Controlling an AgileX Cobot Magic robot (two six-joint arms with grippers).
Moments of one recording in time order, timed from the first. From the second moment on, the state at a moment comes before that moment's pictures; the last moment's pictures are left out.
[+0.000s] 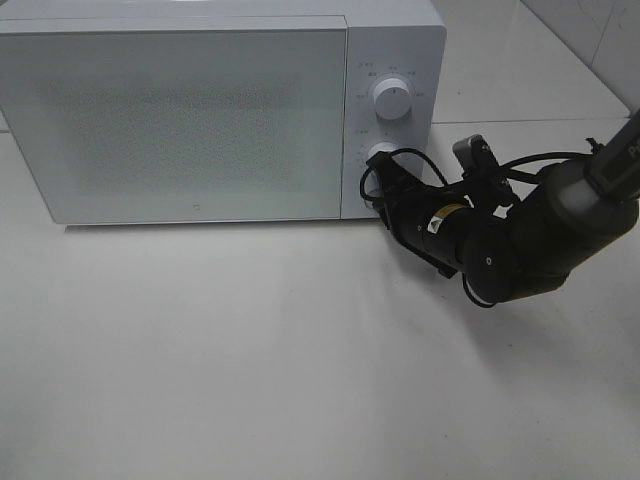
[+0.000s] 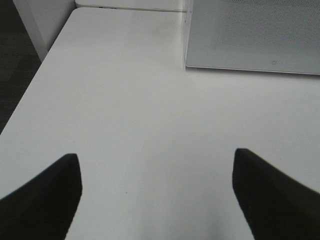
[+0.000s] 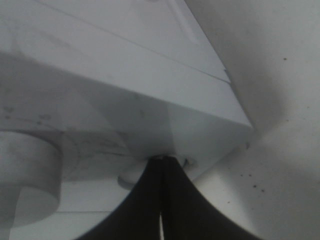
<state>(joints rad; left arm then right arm) 0.05 0.00 -0.52 0.00 1.09 -0.02 0.46 2.15 -0.83 0.18 -0.87 1.00</state>
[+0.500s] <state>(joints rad) 0.05 0.00 -0.52 0.00 1.09 -0.02 0.47 2.16 -0.87 0.20 -0.84 0.93</state>
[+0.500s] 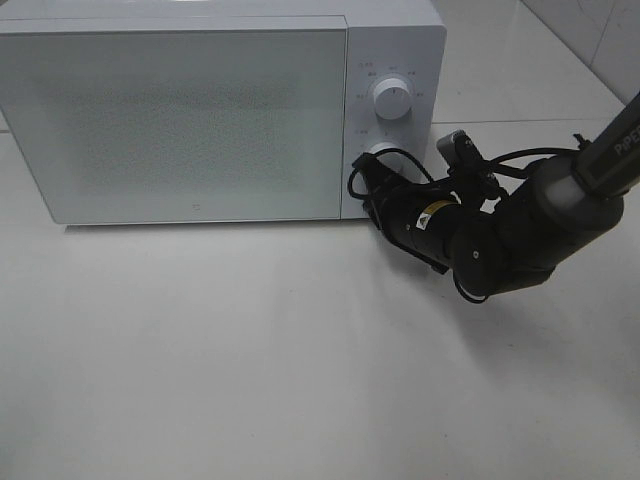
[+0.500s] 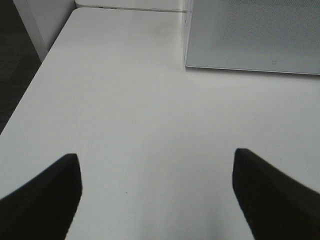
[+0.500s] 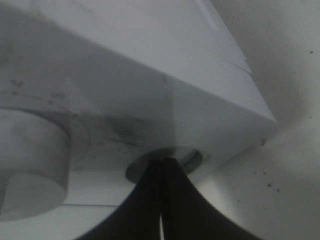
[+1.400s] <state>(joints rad) 0.05 0.00 -0.52 0.00 1.09 -0.02 0.49 2.22 -0.87 0.28 -1.01 0.82</state>
